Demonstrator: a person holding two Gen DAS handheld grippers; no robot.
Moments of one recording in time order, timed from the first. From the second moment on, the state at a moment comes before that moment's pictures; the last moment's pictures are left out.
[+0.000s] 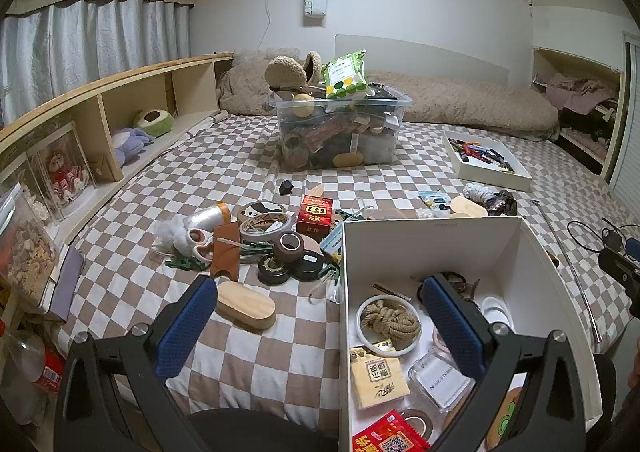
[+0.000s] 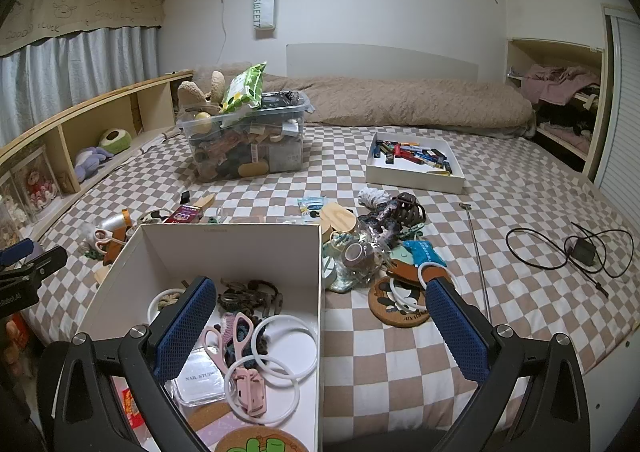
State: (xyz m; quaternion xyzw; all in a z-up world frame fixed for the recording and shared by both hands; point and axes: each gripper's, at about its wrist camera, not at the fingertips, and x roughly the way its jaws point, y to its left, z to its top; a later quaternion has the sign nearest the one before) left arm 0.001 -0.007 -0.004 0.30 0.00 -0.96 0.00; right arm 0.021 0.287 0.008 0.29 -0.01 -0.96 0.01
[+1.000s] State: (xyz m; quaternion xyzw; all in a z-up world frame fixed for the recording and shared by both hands) left arm 0.000 -0.006 -0.004 0.30 -0.01 -0.95 -0.03; right arm 0.019 0.284 0.003 0.29 -0.01 -0.96 0.01
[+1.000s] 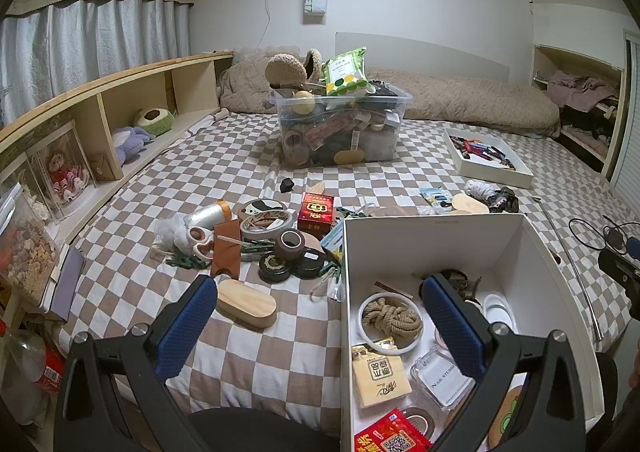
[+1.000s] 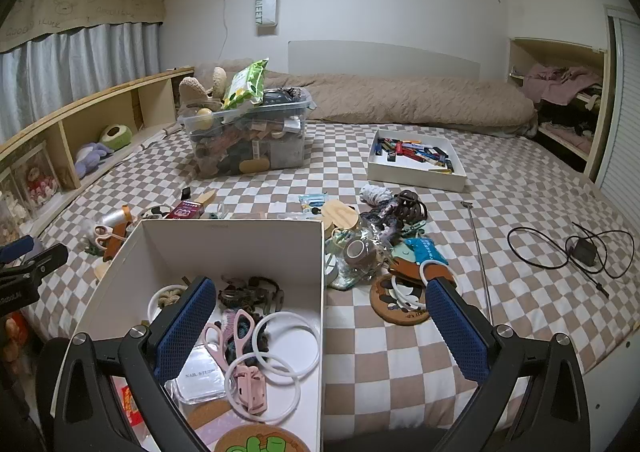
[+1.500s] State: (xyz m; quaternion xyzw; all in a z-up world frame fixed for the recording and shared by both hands) left arm 0.001 -0.006 -0.006 0.30 -0.01 -0.95 -0.04; right arm 0.018 0.284 0.003 0.29 -0.01 -0.96 0.01
